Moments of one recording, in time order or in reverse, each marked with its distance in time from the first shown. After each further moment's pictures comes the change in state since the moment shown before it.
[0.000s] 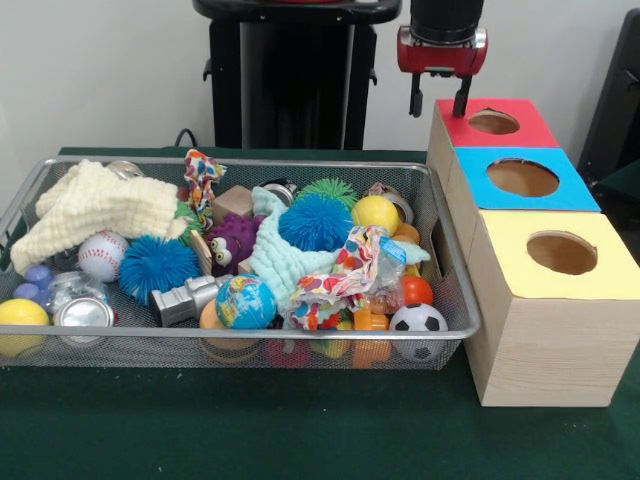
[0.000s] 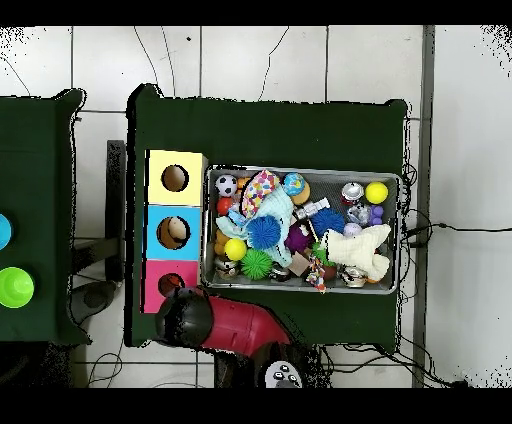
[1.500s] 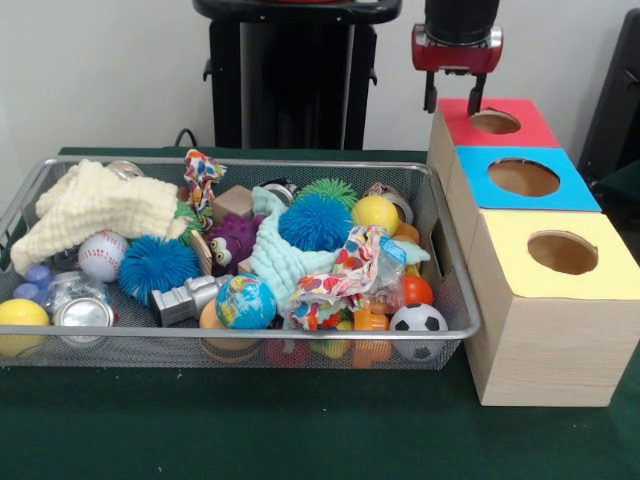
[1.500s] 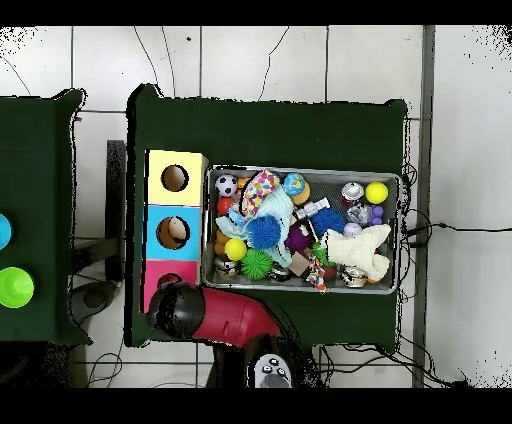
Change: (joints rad) arm 0.048 0.007 -0.012 -0.047 0.038 0.101 0.001
